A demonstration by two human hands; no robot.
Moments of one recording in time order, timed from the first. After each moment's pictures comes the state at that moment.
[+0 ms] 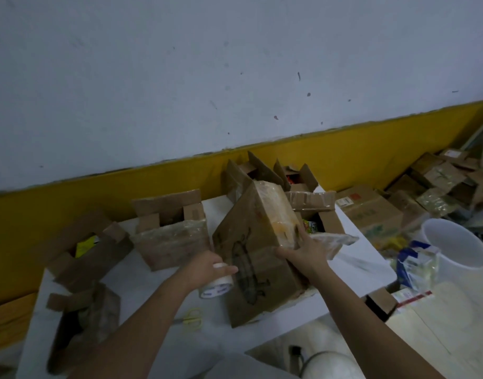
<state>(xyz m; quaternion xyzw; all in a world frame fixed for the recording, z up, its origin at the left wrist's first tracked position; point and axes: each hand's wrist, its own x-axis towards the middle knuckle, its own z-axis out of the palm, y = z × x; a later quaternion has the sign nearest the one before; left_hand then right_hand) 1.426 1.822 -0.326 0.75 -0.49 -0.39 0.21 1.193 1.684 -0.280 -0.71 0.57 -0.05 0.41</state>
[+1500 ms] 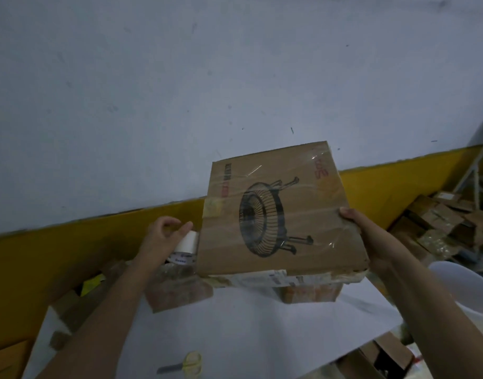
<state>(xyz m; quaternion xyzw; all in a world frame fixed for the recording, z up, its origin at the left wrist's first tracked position) 1.476 1.848 -0.173 0.79 -0.29 -0.21 0.50 1.117 1.632 -0.130 -0.51 0.36 -0.21 0.76</state>
